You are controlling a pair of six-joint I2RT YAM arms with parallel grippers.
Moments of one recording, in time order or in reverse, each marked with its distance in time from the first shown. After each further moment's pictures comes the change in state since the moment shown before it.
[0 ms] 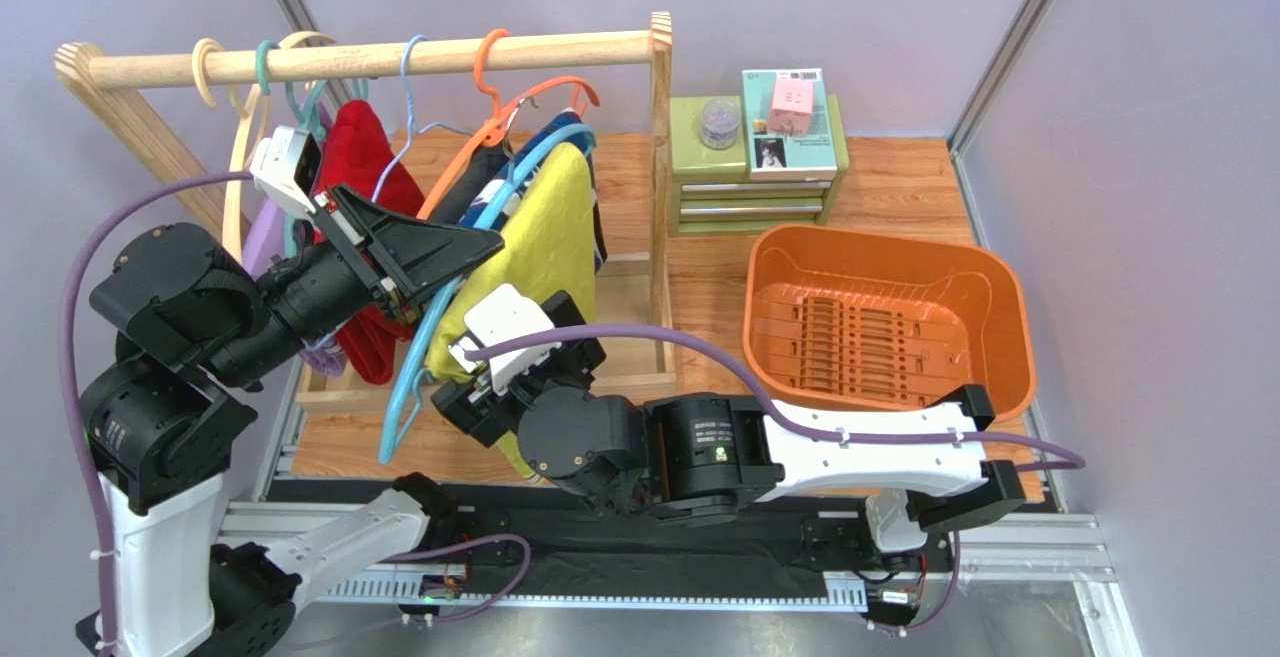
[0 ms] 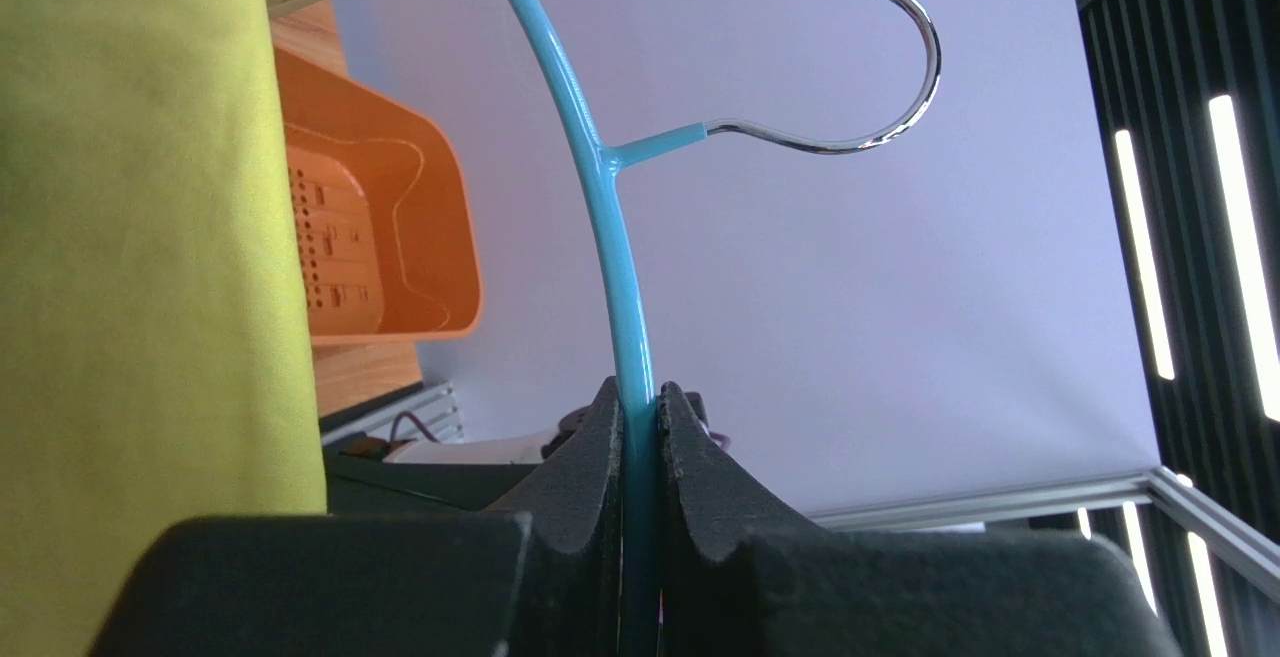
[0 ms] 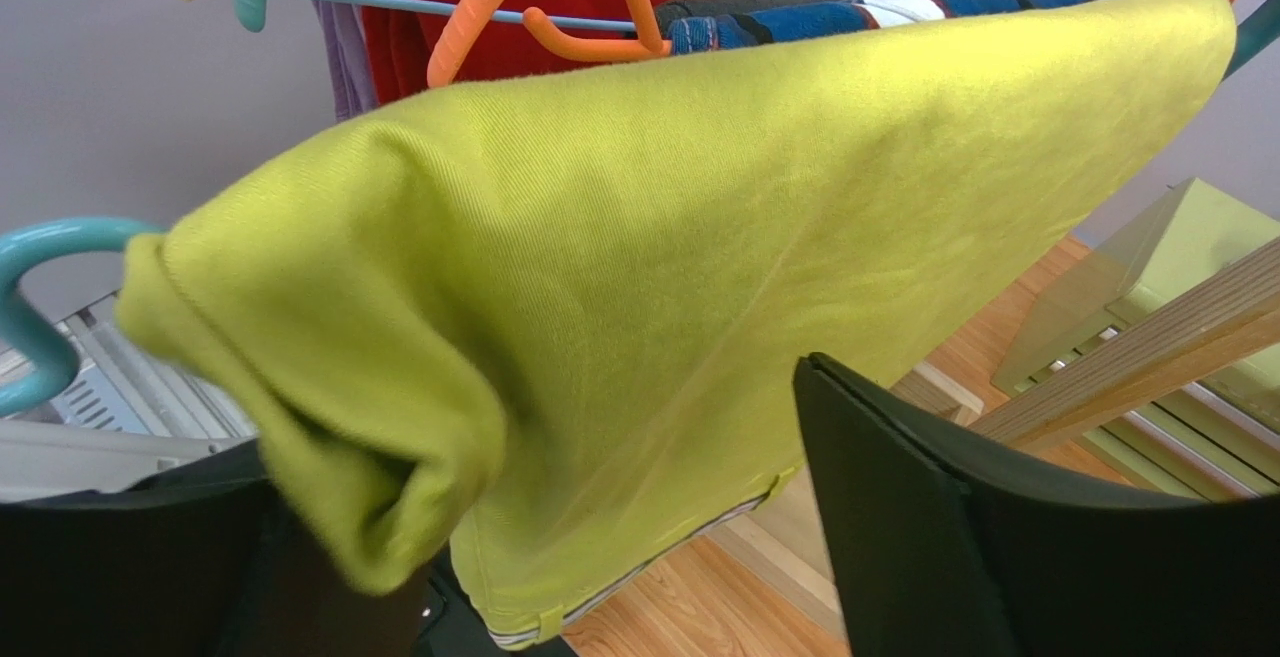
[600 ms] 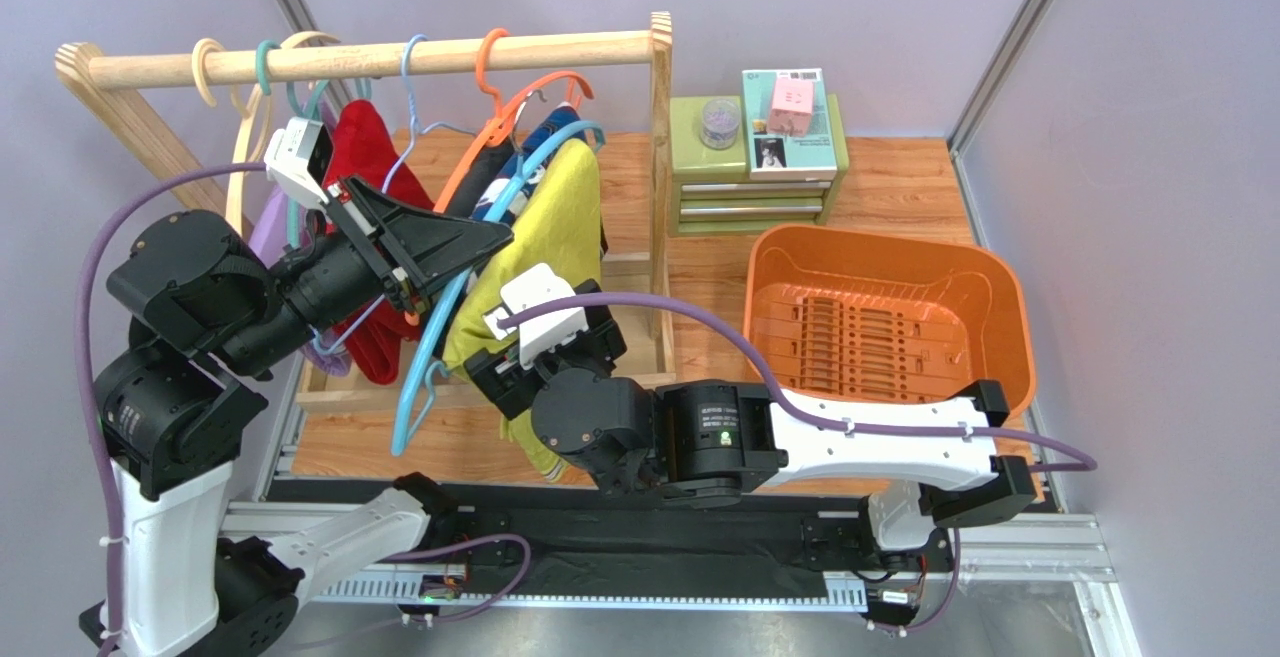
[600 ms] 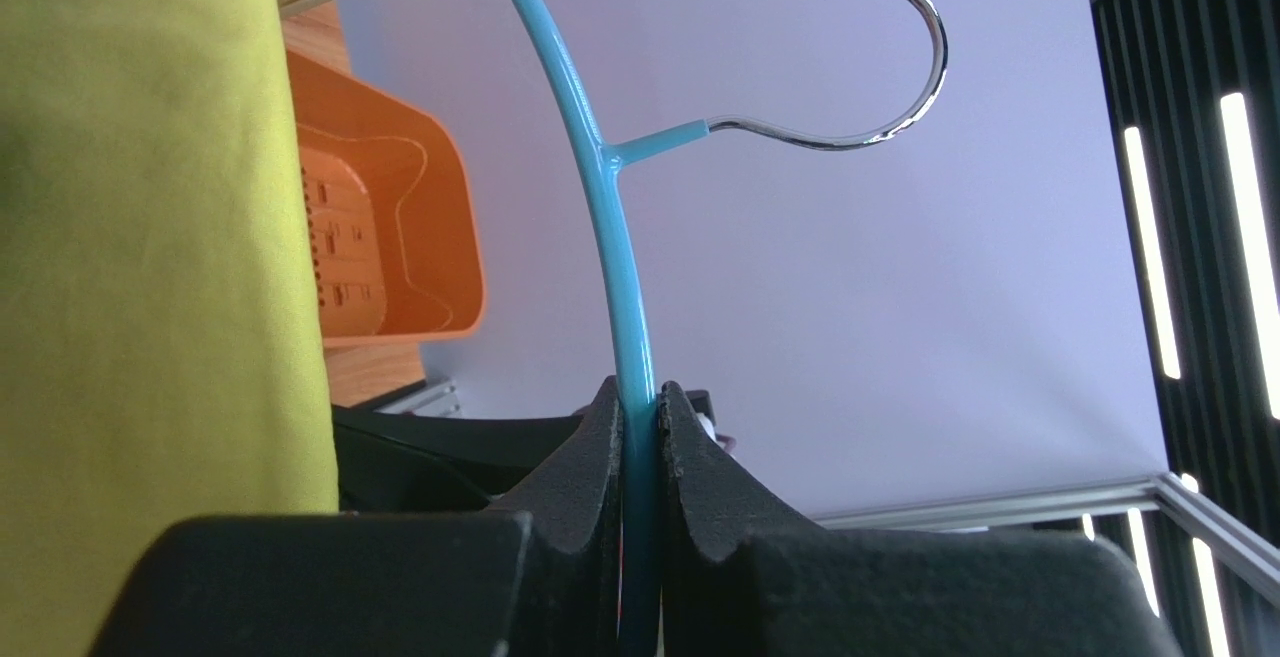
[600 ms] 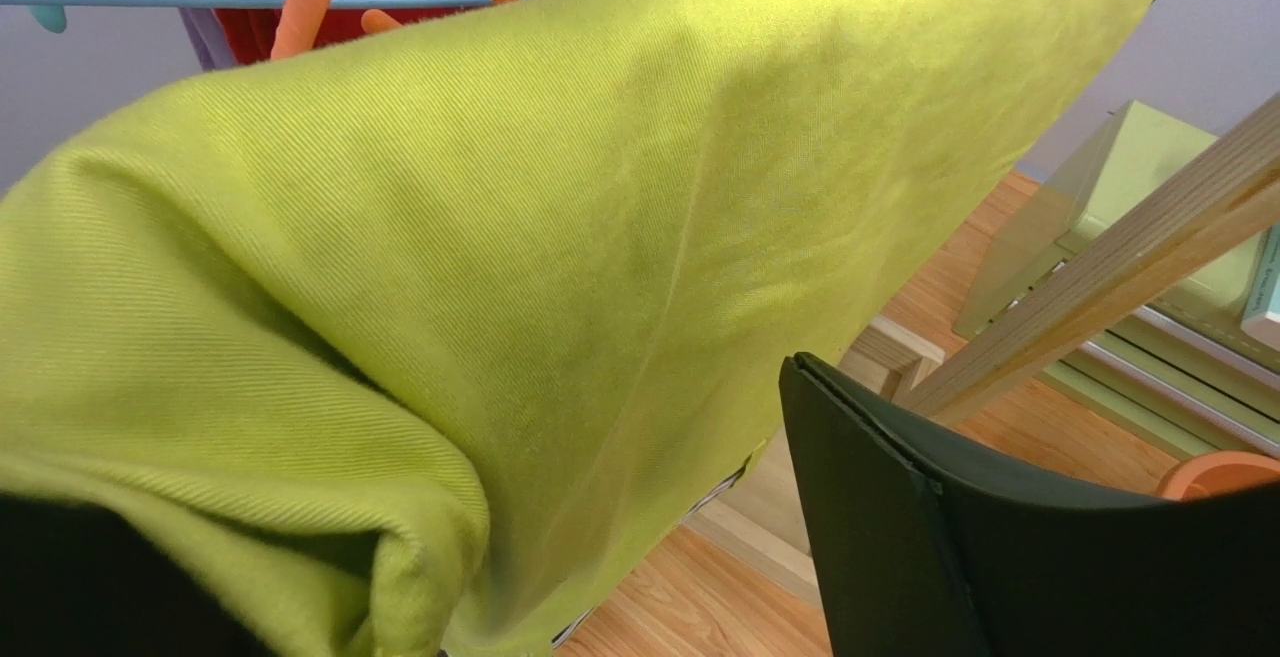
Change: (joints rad) left arm 0.000 0.017 0.005 0.007 0.007 0.002; right arm -0.057 -0.047 -0.108 0.013 0.047 0.077
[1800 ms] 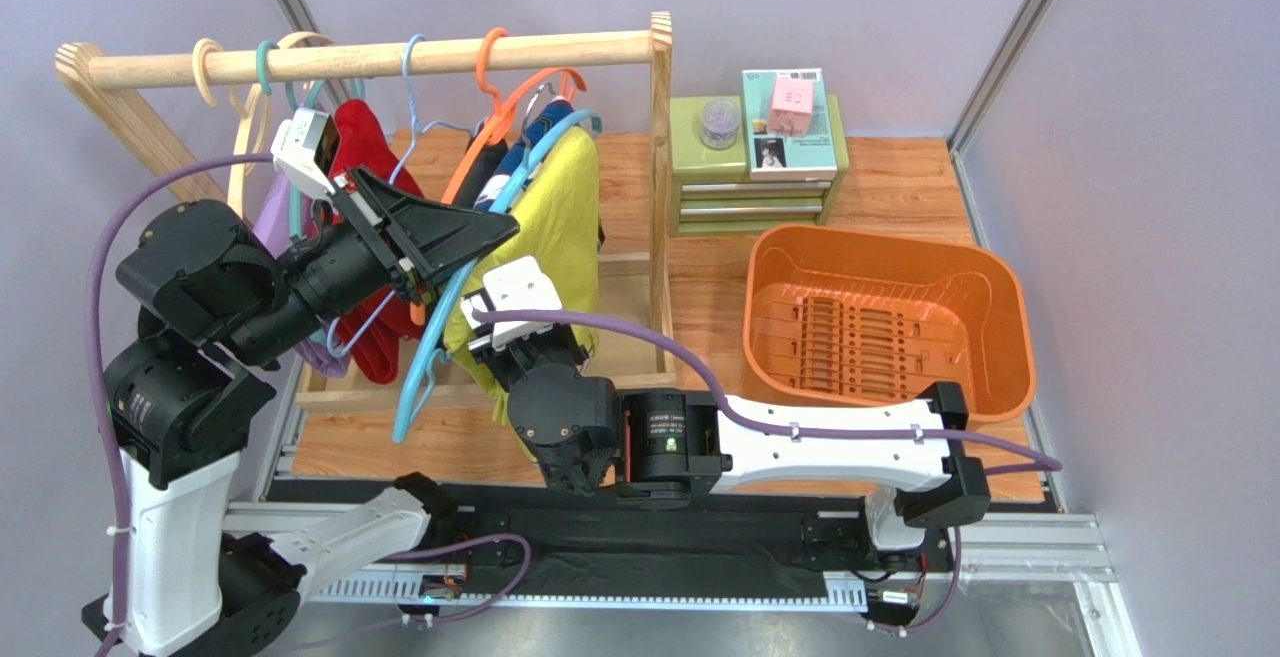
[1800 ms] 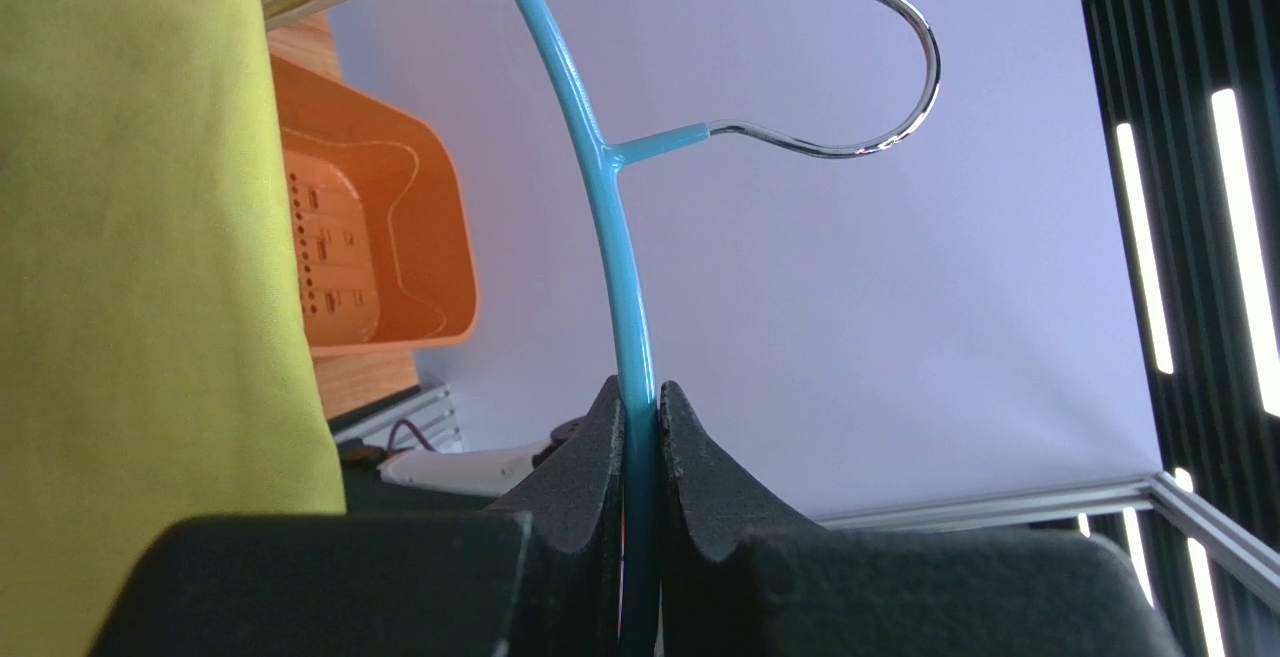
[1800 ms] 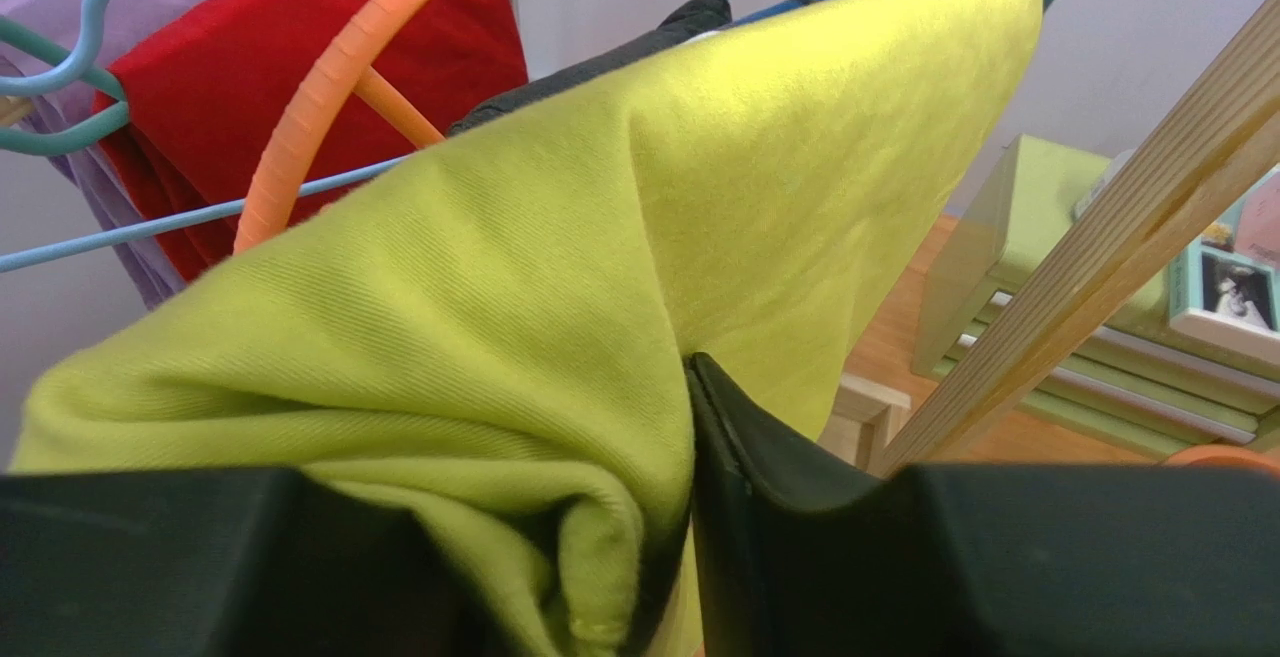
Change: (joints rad) left arm 0.002 0.017 0.000 0.026 0.011 -0.002; right arm -0.023 0.083 -0.017 0.337 0.177 -0.166
